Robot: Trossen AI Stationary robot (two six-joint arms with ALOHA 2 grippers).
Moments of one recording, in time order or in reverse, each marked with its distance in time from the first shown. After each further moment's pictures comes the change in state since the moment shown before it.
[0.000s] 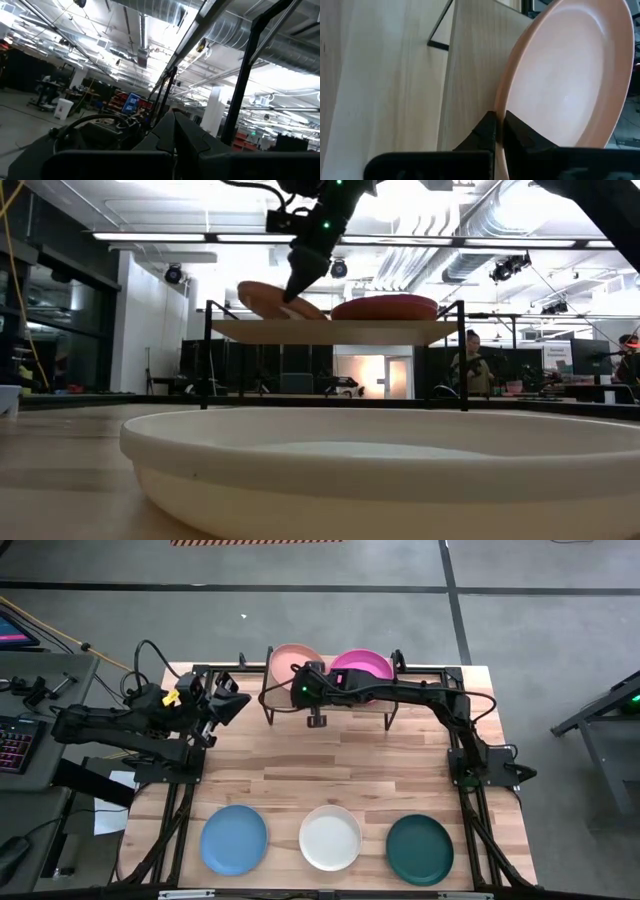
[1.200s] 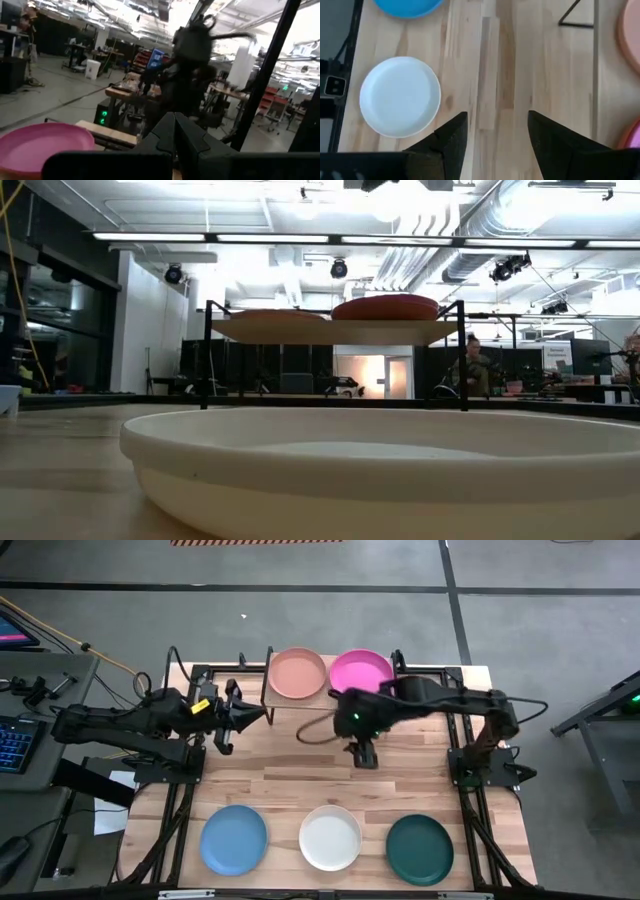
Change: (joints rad) left arm 0.000 0.003 0.000 -0.284 -0.045 0.056; right arm 0.233 -0.344 -0.003 -0.497 -0.340 0.466
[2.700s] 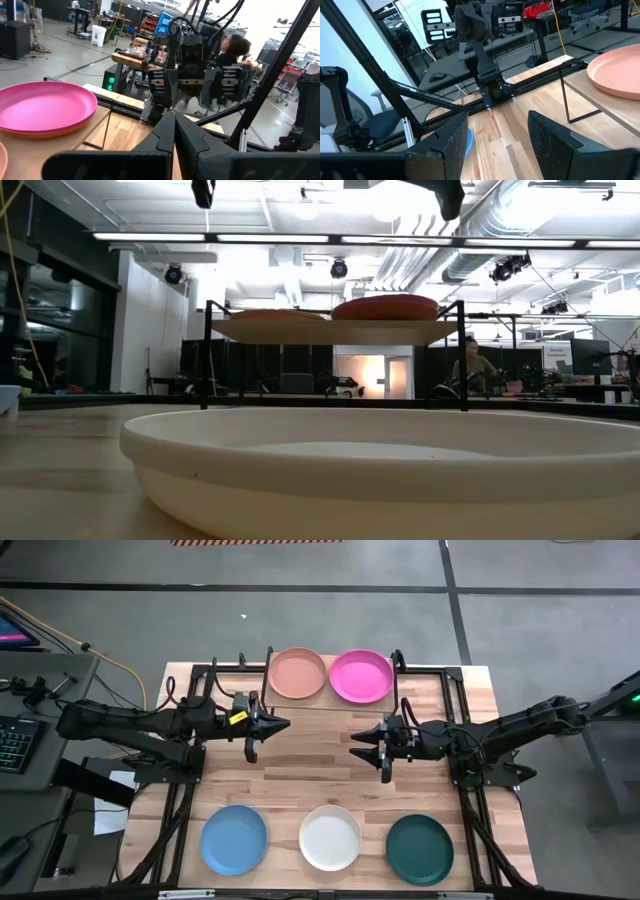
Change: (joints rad) left arm 0.000 0.183 0.000 -0.006 0.005 -0.026; right arm 0.178 -0.638 -1.242 1.563 0.323 0.424
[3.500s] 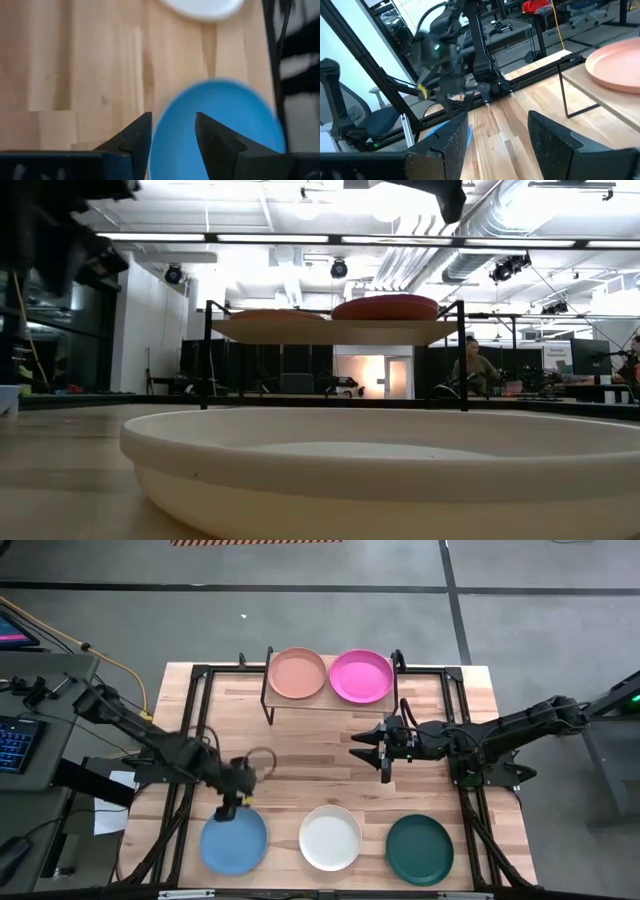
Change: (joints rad) left arm -0.424 0.158 0.000 -0.862 0.168 -0.185; right arm 0.000 0.000 0.002 -0.029 -0.002 0.018
